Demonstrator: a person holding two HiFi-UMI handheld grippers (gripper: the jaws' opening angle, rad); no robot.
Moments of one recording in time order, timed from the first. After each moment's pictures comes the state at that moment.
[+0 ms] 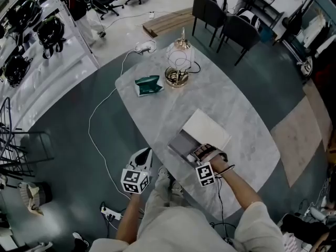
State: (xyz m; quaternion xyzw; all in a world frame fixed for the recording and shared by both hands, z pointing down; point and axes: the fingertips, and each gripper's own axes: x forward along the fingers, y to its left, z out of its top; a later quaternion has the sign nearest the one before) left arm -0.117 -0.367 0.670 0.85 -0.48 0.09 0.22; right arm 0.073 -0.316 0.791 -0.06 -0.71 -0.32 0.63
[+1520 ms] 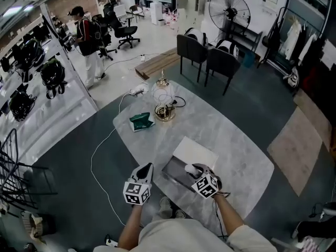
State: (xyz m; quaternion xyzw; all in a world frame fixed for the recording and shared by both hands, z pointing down) left arm -0.075 -0.393 0.606 0.88 -0.45 0.07 0.14; right arm 0.102 -0.363 0.697 0.38 -0.85 0.04 0.37
